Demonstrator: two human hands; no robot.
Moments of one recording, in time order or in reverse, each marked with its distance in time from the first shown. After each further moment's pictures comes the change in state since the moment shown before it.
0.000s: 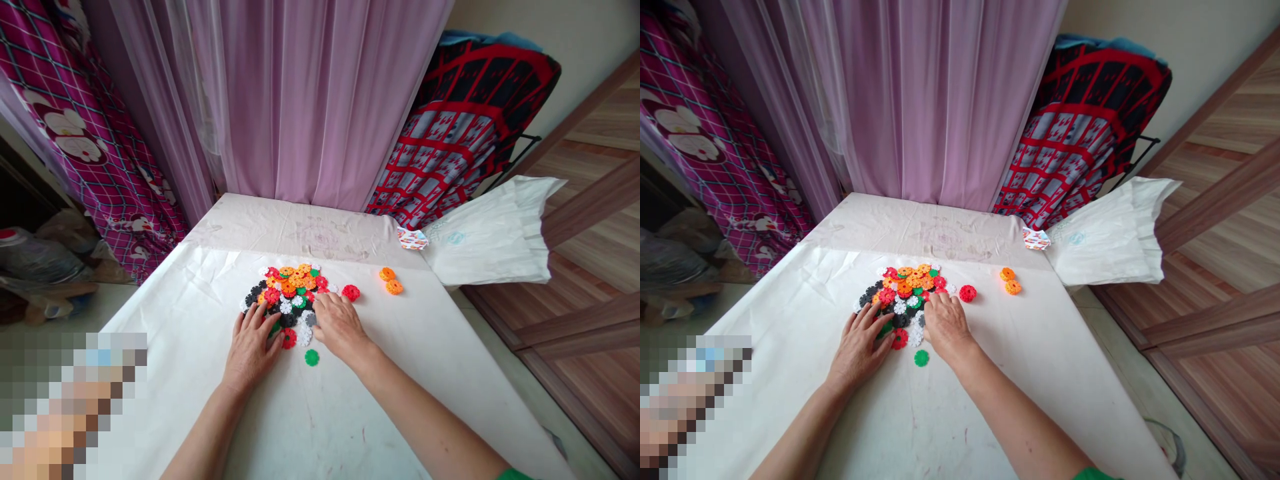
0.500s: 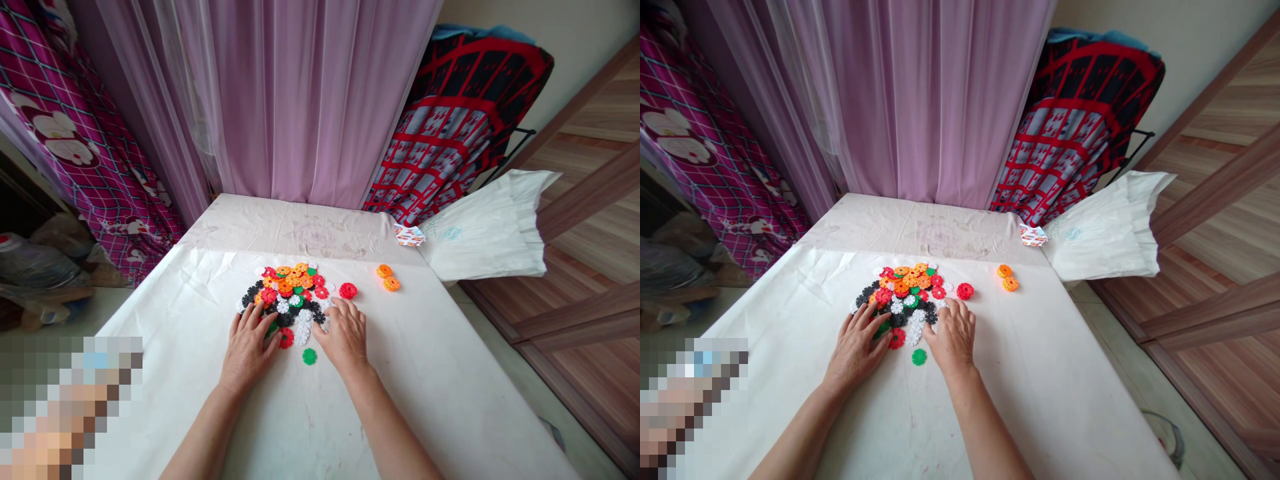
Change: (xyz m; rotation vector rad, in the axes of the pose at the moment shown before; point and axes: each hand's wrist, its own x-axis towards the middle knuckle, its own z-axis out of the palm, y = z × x) left_hand 0.000 -0.001 0.002 0.003 0.002 0.000; right_hand -0.031 -0.007 0.035 0.080 0.290 0.406
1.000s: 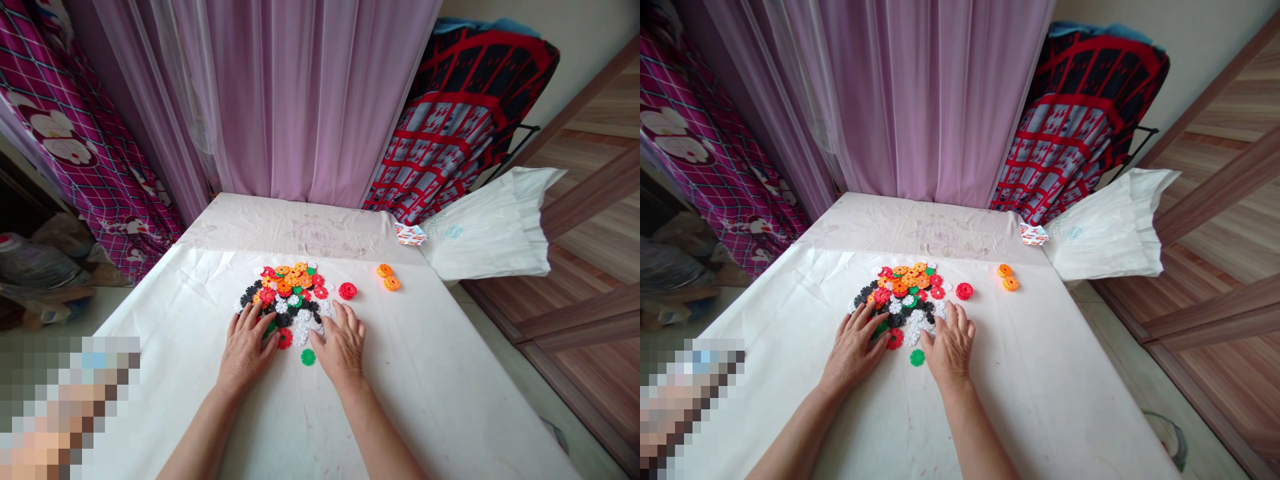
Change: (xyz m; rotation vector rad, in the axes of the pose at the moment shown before) left_hand 0.000 -0.001 0.000 0.001 -0.009 -0.005; right_hand -0.021 -0.001 0.008 -0.002 0.018 0.013
